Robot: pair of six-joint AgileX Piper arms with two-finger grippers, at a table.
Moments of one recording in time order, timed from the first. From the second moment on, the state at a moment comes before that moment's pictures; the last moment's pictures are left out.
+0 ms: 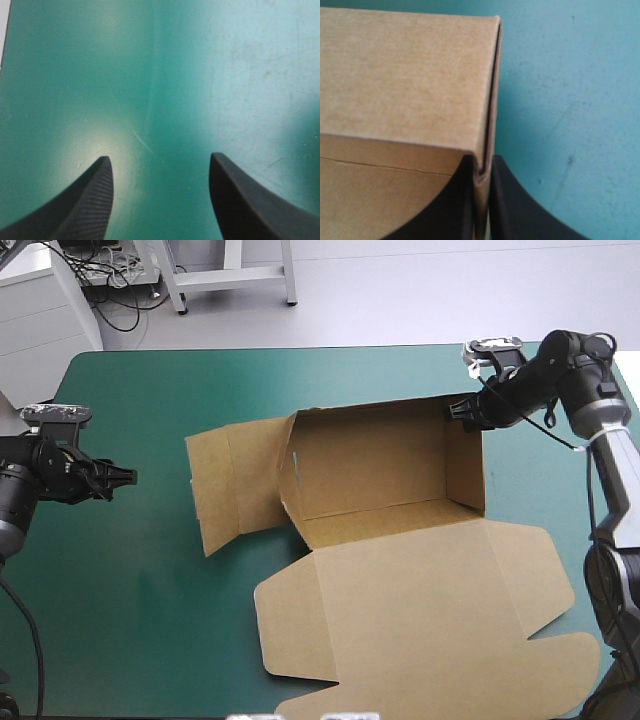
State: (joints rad) left arm 0.09 1.34 -1.20 0.11 0.96 0.00; right arm 0.06 1.82 -1.79 0.27 1.20 -0.30
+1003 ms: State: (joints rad) left arm 0.09 1.34 -1.20 0.12 0.98 0.00; right arm 0.16 1.98 -2.04 0.20 1.23 -0.32
